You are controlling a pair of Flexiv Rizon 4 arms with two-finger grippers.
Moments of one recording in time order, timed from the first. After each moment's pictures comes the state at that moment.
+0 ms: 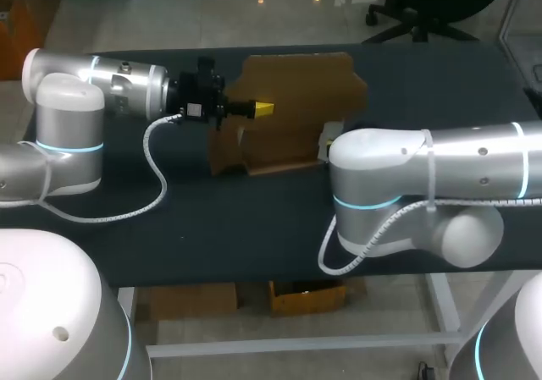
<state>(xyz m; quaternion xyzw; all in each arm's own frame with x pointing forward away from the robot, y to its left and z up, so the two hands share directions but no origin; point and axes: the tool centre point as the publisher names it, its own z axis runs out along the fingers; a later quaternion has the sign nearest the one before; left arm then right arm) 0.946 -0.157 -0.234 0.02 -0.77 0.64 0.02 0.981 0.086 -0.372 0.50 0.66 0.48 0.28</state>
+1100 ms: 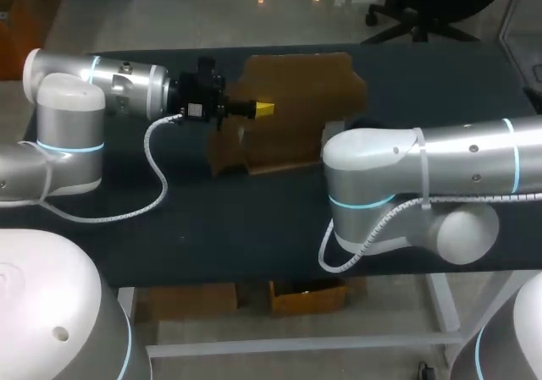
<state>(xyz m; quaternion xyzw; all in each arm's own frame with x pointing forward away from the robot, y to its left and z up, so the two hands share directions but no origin) 0.946 -0.159 -0.234 0.01 -0.77 0.64 0.02 0.991 0.081 -0.375 0.50 0.66 0.47 0.29</state>
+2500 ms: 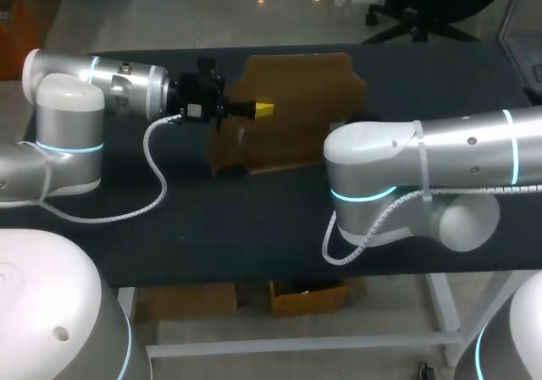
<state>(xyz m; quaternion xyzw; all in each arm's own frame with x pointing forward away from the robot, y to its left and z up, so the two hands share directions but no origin) 0.945 -0.158 -0.234 0.01 -0.77 0.64 0.02 1.006 0.086 -0.372 0.49 0.67 0.48 0.29</state>
